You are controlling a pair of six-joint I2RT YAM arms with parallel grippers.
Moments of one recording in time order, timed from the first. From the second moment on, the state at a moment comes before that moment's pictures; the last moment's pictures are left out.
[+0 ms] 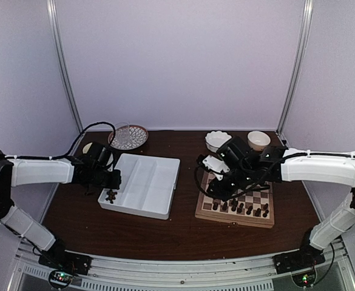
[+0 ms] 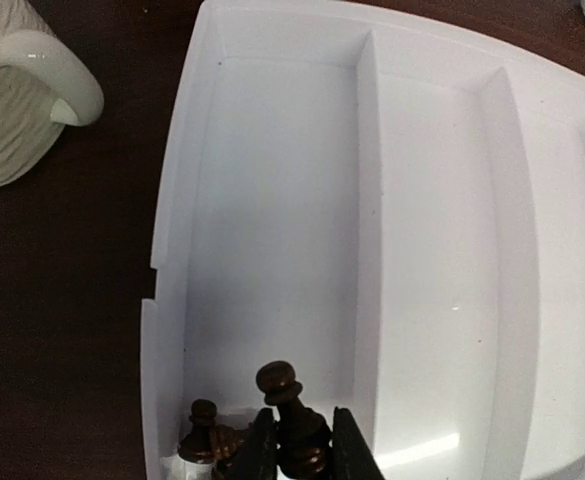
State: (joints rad) left arm -0.52 1.49 0.80 -0.27 -0.14 -0.39; right arm 0.92 1.47 1.09 -0.55 0.04 0.08
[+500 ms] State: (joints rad) left arm -0.56 1.22 0.58 0.11 0.29 -0.26; right arm 0.92 1.41 1.04 -0.39 -0.24 0.12
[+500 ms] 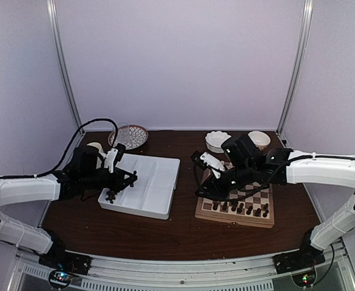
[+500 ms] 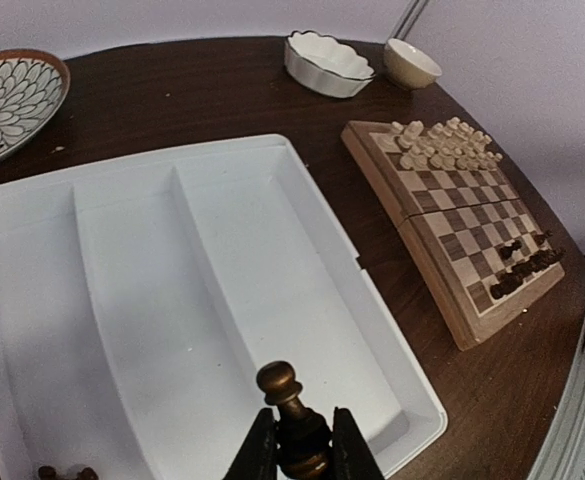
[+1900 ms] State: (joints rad) left arm -0.80 1.86 1.14 -0.47 -0.01 -0.14; right arm 0.90 1.52 1.02 -0.30 -0.29 0.18
